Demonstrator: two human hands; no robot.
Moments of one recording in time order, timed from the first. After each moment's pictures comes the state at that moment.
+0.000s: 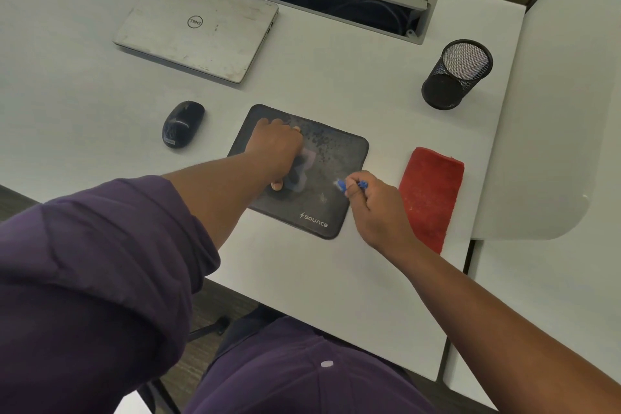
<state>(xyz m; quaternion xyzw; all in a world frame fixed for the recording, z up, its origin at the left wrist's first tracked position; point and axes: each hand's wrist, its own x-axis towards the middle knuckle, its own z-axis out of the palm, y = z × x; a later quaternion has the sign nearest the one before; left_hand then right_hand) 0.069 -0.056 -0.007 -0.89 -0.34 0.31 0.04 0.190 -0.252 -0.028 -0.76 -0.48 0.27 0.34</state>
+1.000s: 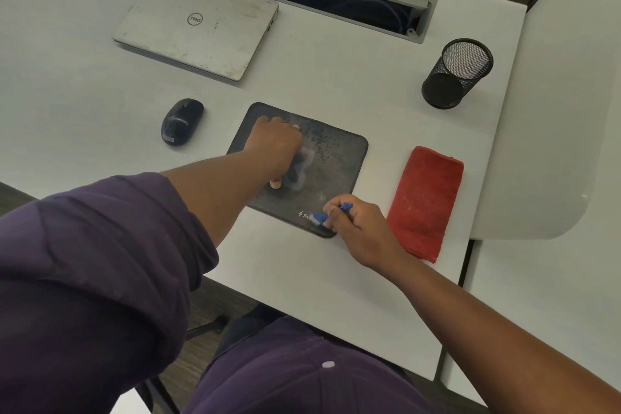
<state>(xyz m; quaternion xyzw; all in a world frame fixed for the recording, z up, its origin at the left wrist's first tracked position) 0.070 -0.056 -0.003 -0.89 -0.33 0.33 0.04 0.168 -0.269 -0.033 -0.69 -0.45 0.44 0.36</state>
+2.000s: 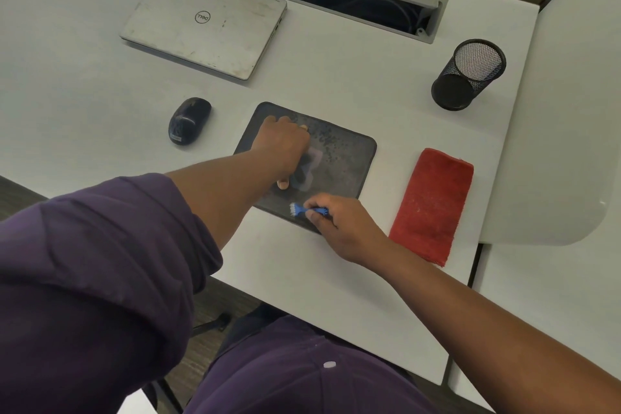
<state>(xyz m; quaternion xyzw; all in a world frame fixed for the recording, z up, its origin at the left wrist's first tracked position) 0.069 -0.053 -0.008 -0.89 -0.33 0.31 0.03 0.149 -0.239 -0.038 -0.66 -0.57 0.39 0.29</state>
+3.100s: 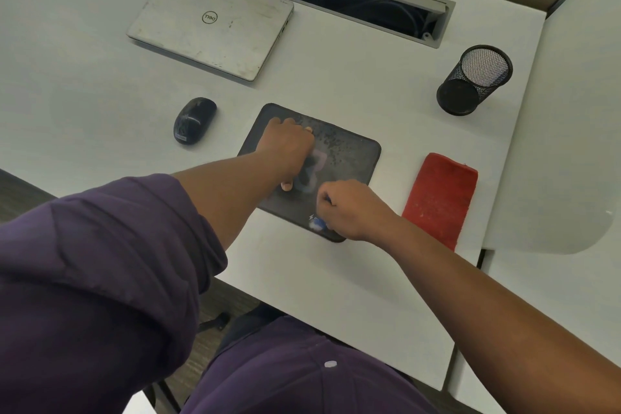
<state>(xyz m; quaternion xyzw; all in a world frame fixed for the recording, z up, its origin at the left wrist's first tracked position) 0.068 -0.051 -0.010 -0.89 -0.34 0.31 0.04 0.163 -0.203 -0.001 -0.69 -0.60 0.38 0.09</state>
